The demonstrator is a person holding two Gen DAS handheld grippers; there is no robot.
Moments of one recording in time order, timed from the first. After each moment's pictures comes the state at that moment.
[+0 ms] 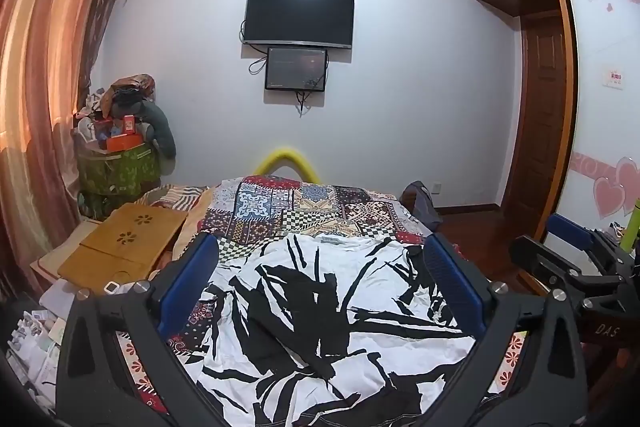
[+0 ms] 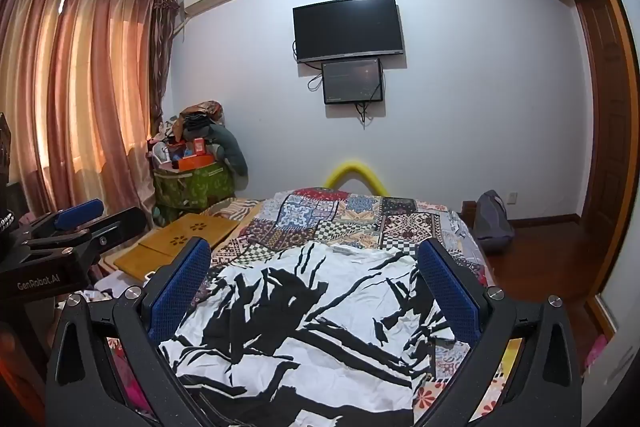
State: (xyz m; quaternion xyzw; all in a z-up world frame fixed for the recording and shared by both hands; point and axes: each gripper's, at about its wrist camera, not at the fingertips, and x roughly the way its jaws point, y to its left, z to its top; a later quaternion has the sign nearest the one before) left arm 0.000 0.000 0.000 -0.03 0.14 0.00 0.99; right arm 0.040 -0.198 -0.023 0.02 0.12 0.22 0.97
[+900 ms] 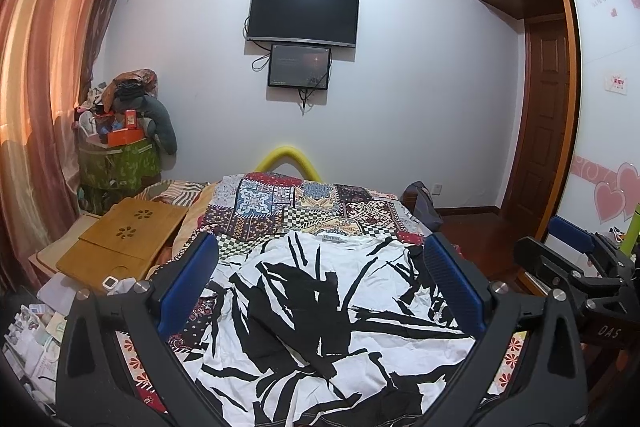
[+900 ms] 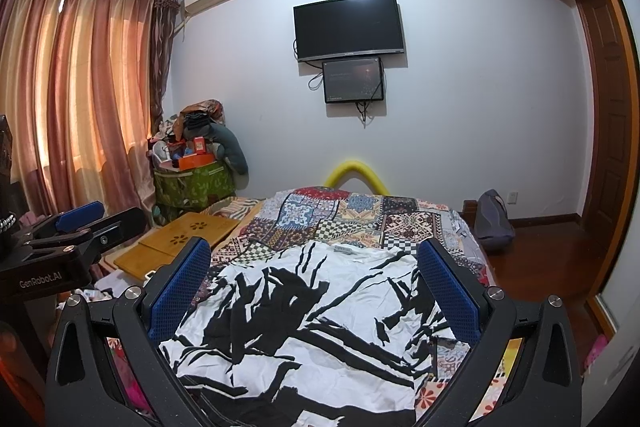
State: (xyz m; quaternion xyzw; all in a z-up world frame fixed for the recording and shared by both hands) left arm 0.004 0.000 -0.006 -0.04 0.14 0.01 0.99; right arm 0.039 -0.194 -0.026 0.02 0.12 0.21 0.97
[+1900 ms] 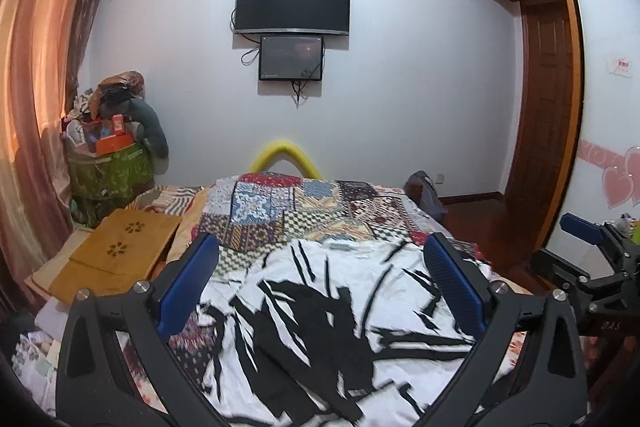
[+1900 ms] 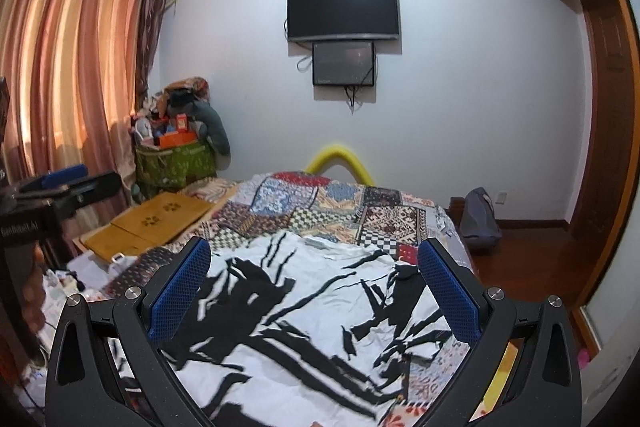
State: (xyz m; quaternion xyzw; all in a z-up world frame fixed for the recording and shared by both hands) left arm 0.092 0.018 -0.010 -0.01 0.17 0.00 0.99; right arm 0.110 -0.202 -0.041 -0.02 0.16 0.20 0.97
